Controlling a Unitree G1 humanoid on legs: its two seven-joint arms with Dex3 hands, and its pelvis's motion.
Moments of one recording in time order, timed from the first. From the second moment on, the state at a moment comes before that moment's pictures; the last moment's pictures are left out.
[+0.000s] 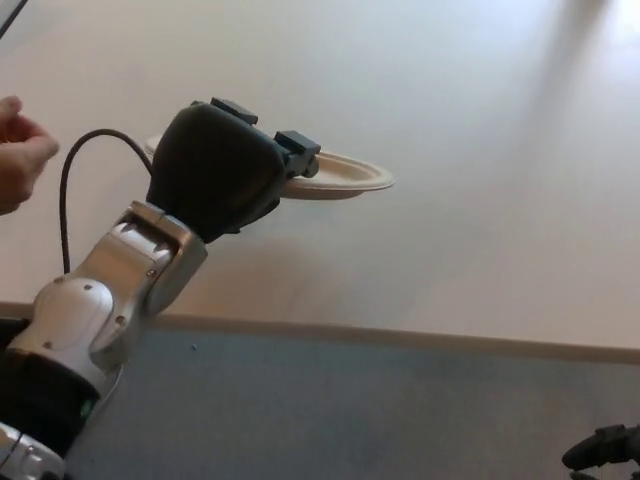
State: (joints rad) left_arm -0.68 0.45 -0.41 0.46 1.13 -0.22 0.30; right_arm -0.38 -0.47 0.20 1.25 -0.31 -0.25 0.16
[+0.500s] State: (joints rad) left_arm -0.94 0.38 -0.56 0.94 1.13 -0.10 0.30; right_arm -0.40 -0.47 0.20 1.24 -0.31 -0.26 0.16
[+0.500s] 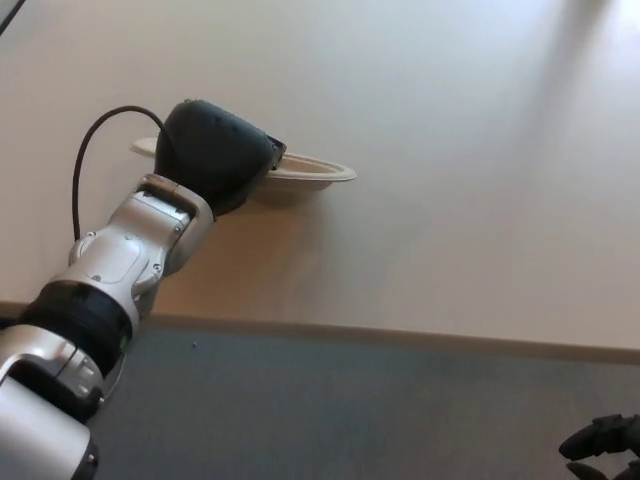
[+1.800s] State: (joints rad) left_arm -1.19 0.35 -0.44 1.02 0.92 -0.05 -0.34; right_arm -0.44 -0.46 0.21 1.24 -0.31 -0.26 0.16
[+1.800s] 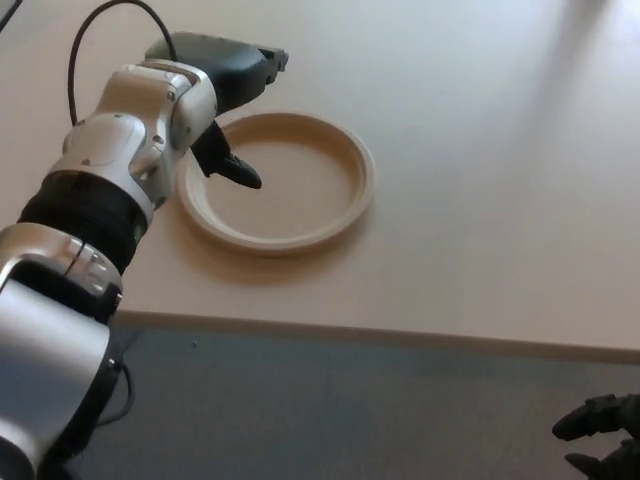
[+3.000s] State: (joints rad) left_arm -0.20 0.43 0.02 -0.09 0.63 -0.10 -0.53; right_arm -0.46 -0.45 0.21 1.25 -0.31 -0.26 0.17
